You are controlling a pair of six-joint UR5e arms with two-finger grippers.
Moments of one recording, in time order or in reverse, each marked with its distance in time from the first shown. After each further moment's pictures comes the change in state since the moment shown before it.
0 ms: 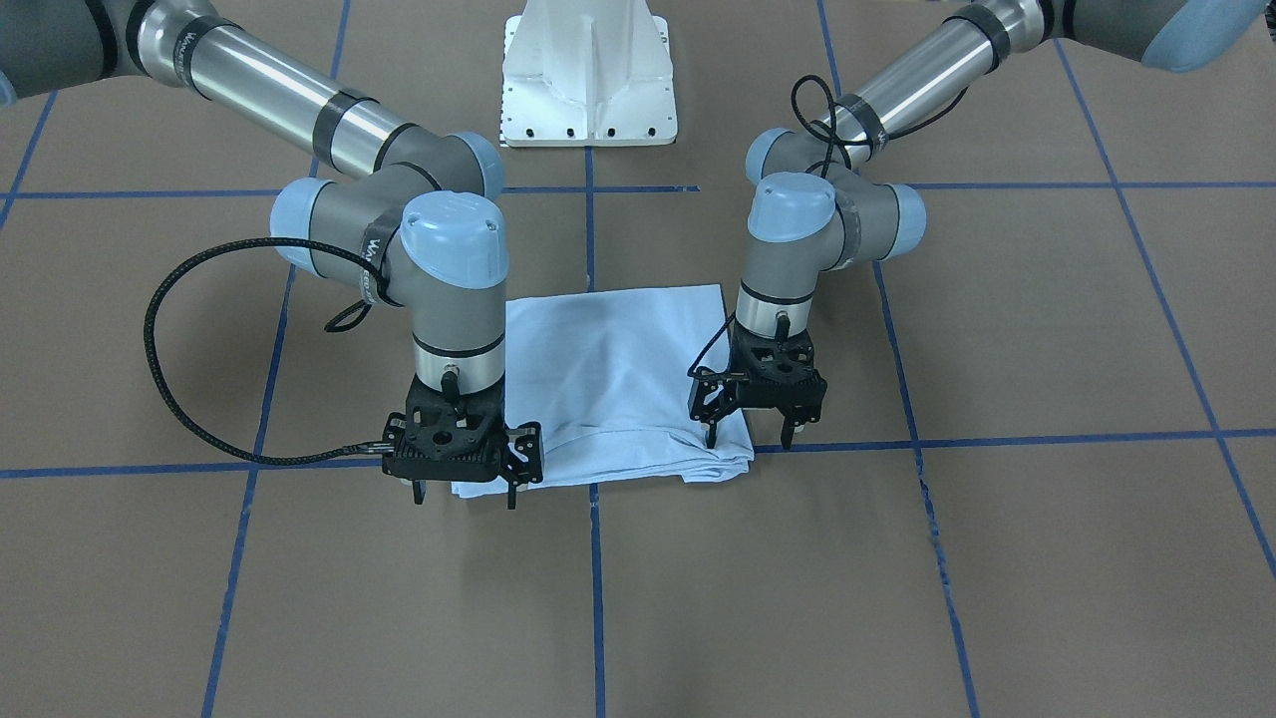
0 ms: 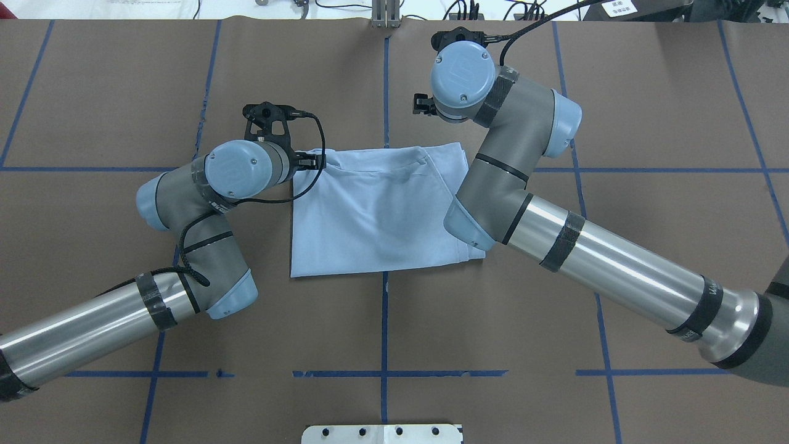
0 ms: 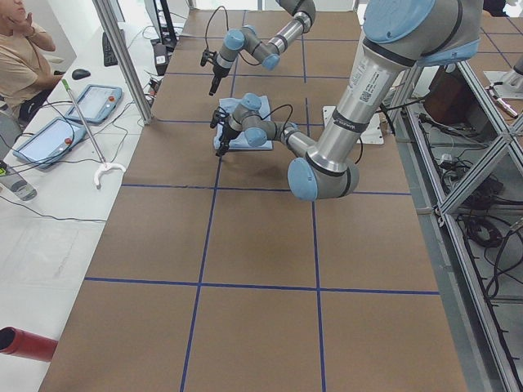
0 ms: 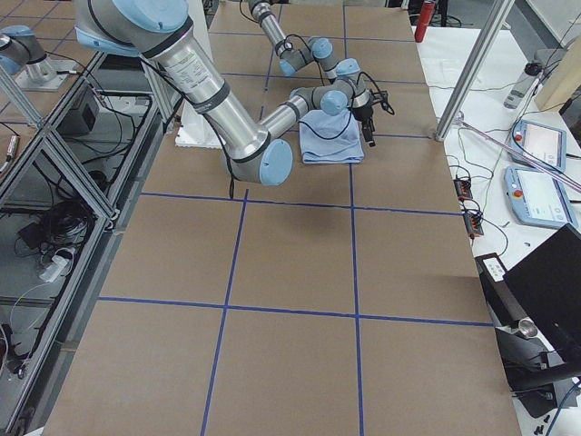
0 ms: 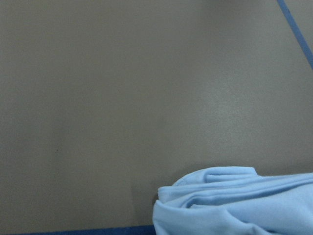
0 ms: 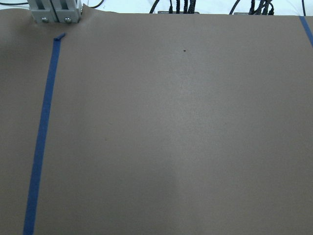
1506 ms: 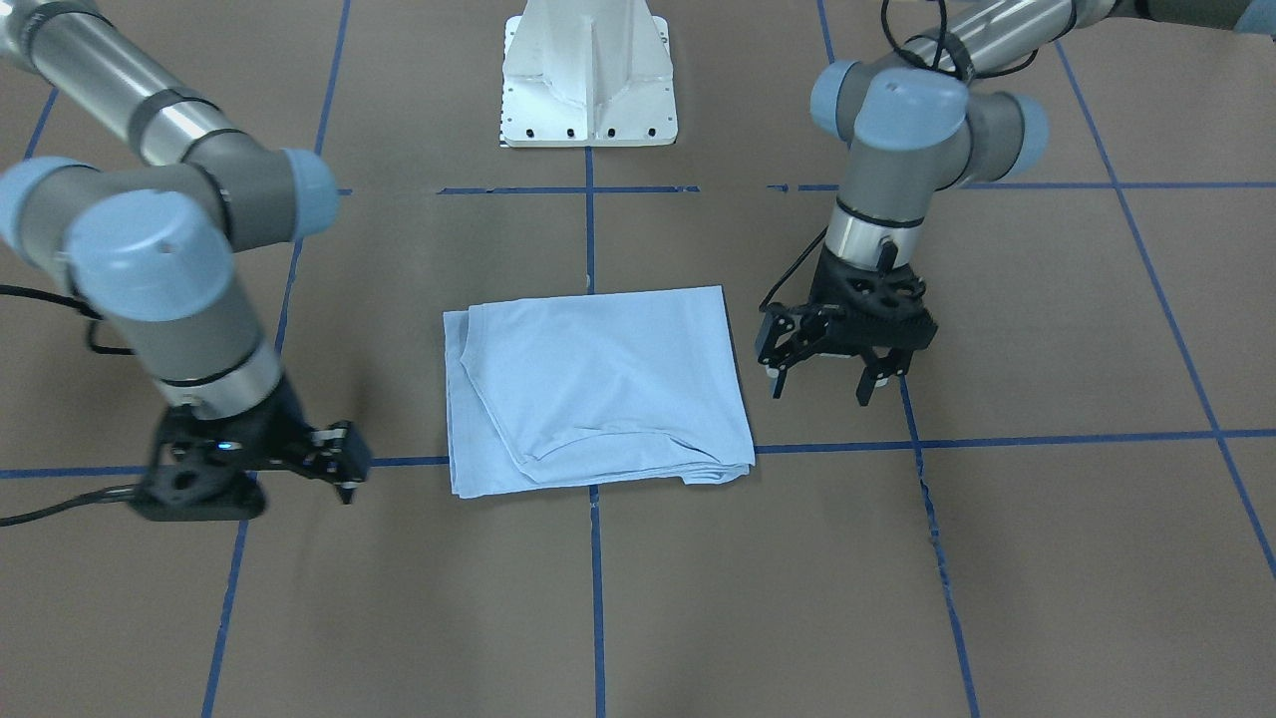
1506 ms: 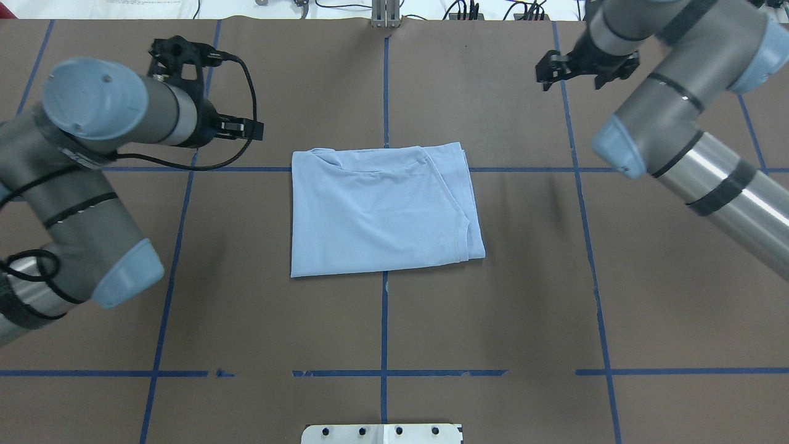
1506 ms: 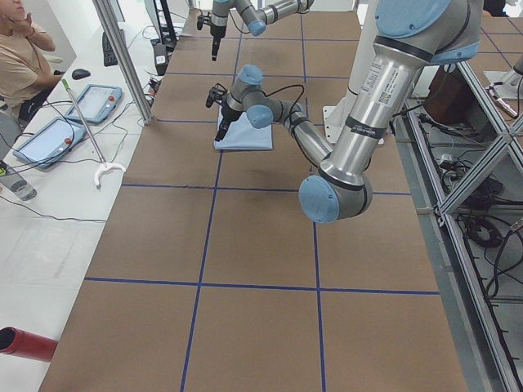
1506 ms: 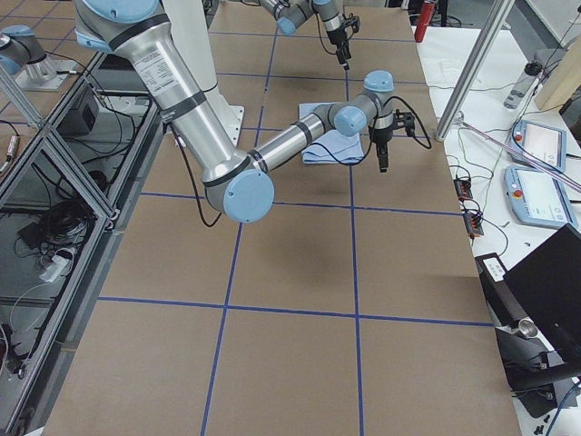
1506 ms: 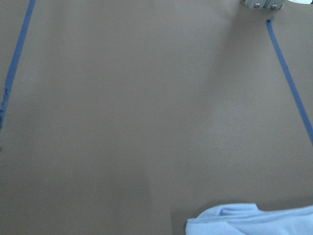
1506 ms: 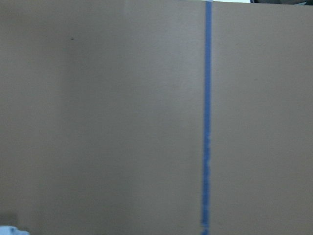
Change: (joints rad) left arm -0.186 0.223 -0.583 0.378 -0.261 0.247; right arm 0.357 -0.292 0.266 -0.136 0.465 -0.415
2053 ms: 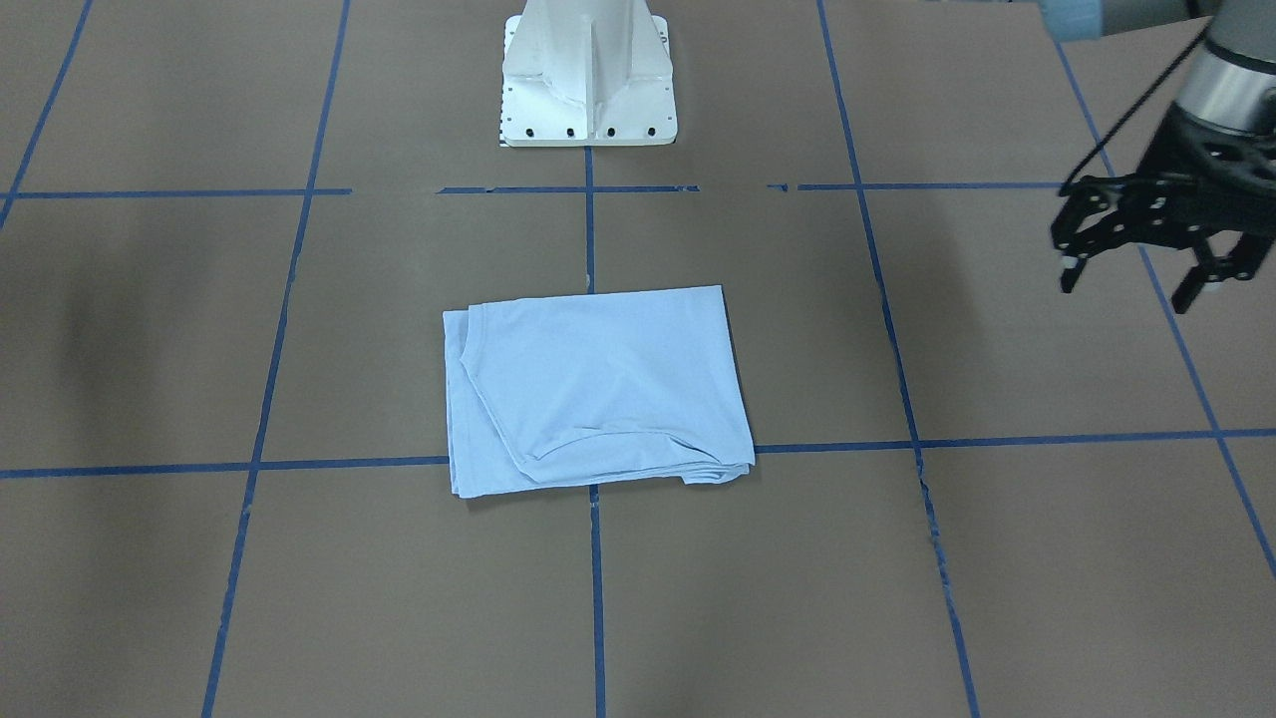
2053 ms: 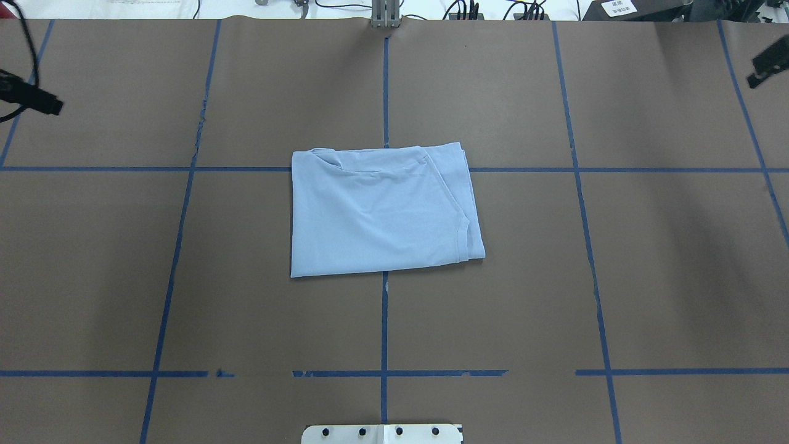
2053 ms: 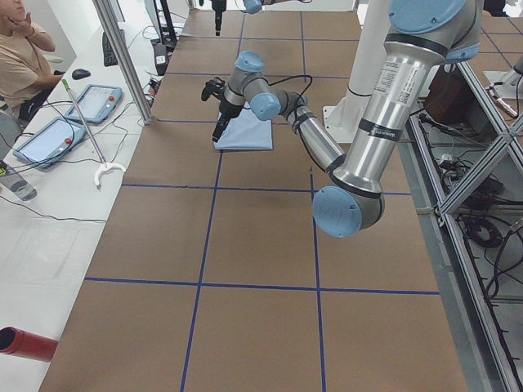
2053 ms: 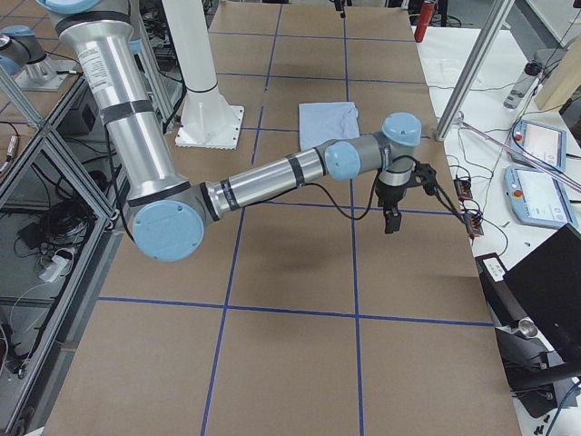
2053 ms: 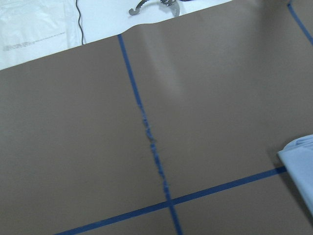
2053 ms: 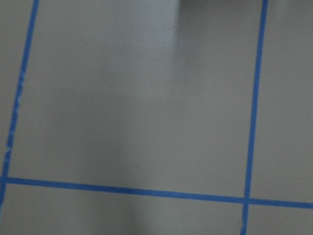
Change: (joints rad) left arm -0.412 0.265 -0.146 0.171 -0.370 0.603; right arm 0.365 -0.287 0.058 -0.135 0.236 -0.517
